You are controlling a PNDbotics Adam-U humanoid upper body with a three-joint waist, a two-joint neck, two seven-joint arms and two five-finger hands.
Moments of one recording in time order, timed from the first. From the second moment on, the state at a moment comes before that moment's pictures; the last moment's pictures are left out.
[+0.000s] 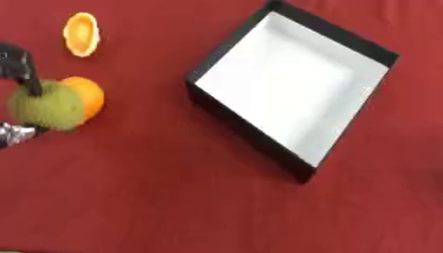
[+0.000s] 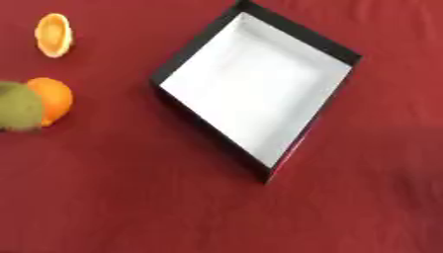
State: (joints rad) left arm -0.32 1.08 0.00 -1.99 -0.46 -0.20 -0.07; right arm 0.12 -0.46 -0.28 -1.98 -0.10 -0.08 -0.47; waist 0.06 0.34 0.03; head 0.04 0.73
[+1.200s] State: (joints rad) left arm -1.00 0.55 -0.44 -1.53 -0.60 -0.30 -0.39; right arm 0.12 -0.60 -0.43 -1.98 -0.27 -0.23 -0.59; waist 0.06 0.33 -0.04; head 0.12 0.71
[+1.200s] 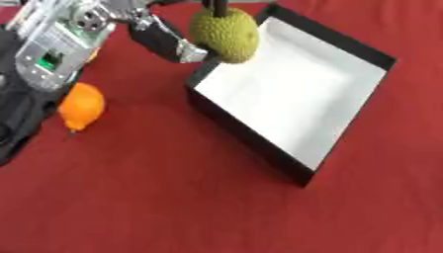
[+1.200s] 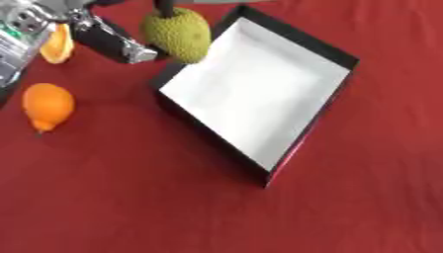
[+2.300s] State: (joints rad) left arm -0.90 0.65 -0.24 -1.63 -0.51 -0.22 -0.43; right arm 0.15 -0.60 -0.43 -1.98 -0.28 -0.23 -0.59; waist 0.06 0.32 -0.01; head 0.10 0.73
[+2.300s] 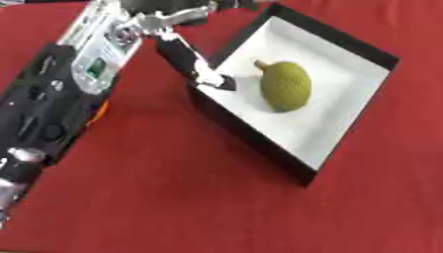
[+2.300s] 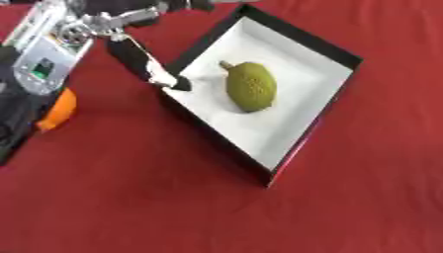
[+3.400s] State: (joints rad) left arm -0.53 0.96 -0.21 -1.44 -0.64 -0.10 -0.52; right arm 0.16 -0.57 -0.41 -1.98 -0.23 -0.21 -0.59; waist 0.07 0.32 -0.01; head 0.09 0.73
